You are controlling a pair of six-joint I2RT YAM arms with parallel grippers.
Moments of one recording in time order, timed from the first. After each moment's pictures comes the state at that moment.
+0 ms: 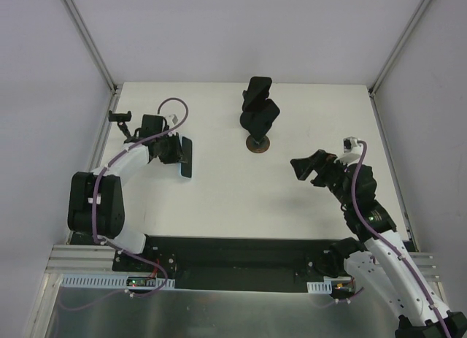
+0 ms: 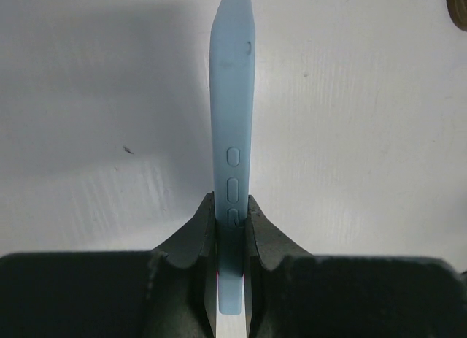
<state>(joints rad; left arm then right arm) -0.14 1.50 0.92 -0.36 0.33 -0.28 0.39 0.56 0.57 -0.25 -0.03 0.60</state>
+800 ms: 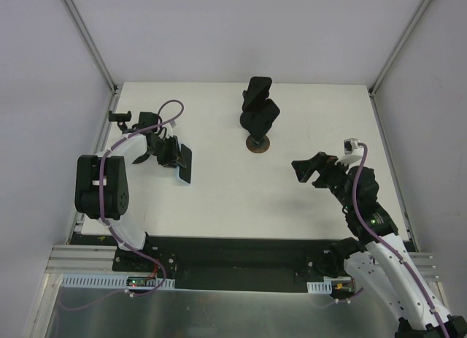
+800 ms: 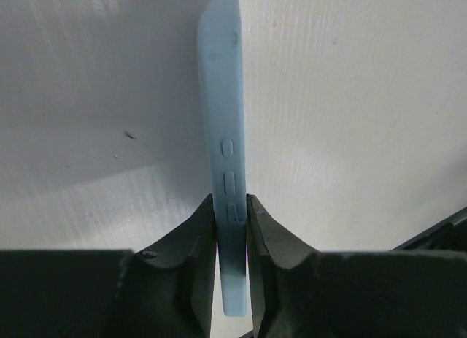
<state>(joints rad) -0.03 1.69 1.05 -0.55 0.50 -0.24 0.39 0.53 0.57 -0.26 -0.03 0.55</state>
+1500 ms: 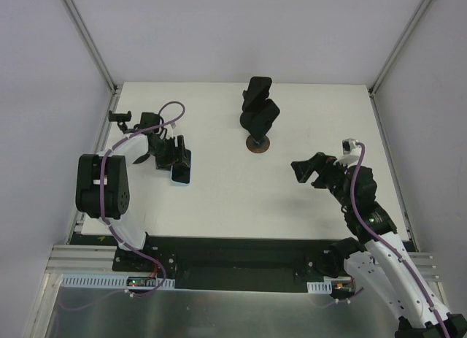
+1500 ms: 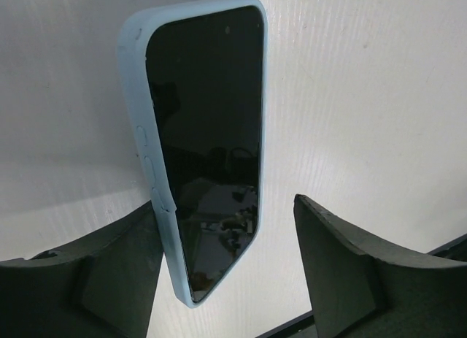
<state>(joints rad) -0.04 1.70 1.05 -0.55 0.43 -0.23 0.39 0.55 0.56 -0.27 -0.03 0.55</state>
